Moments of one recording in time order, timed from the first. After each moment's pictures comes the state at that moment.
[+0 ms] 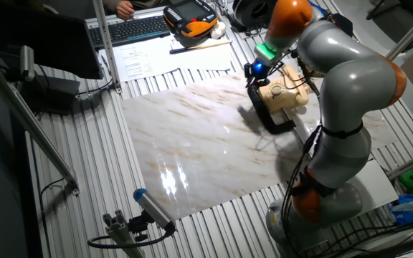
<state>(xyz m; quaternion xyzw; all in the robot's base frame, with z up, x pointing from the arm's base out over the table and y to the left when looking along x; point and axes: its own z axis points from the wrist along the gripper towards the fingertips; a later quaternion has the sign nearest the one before) 0.559 -0.010 0.214 -0.54 -0.84 -0.08 0.09</state>
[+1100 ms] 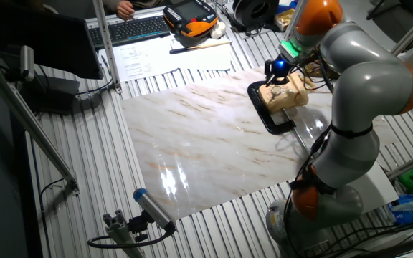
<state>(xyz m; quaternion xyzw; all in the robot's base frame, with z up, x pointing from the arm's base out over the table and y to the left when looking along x) 0.543 -0.083 0.216 -0.58 -0.80 -0.12 0.10</state>
